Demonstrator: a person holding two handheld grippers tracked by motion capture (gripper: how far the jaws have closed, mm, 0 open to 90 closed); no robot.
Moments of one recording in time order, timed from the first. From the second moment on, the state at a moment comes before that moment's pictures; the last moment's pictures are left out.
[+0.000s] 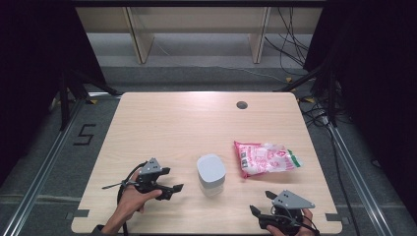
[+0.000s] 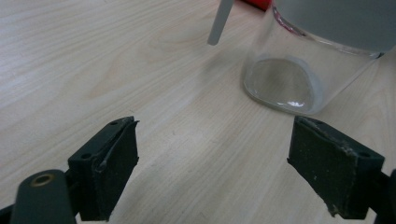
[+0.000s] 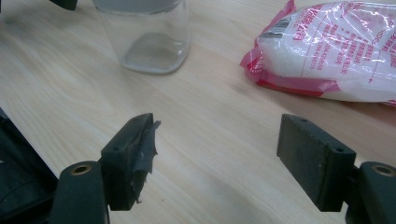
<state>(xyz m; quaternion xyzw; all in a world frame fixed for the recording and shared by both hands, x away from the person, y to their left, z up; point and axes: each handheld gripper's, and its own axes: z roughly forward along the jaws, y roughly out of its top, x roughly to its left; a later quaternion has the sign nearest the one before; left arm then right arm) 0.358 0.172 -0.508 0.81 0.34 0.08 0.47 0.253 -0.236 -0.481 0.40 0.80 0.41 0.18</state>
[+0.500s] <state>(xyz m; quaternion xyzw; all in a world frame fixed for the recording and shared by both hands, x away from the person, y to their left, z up) 0.365 0.169 -0.502 0.80 0.32 0.11 0.49 0.255 -0.236 -0.482 0.39 0.80 0.41 0.18</state>
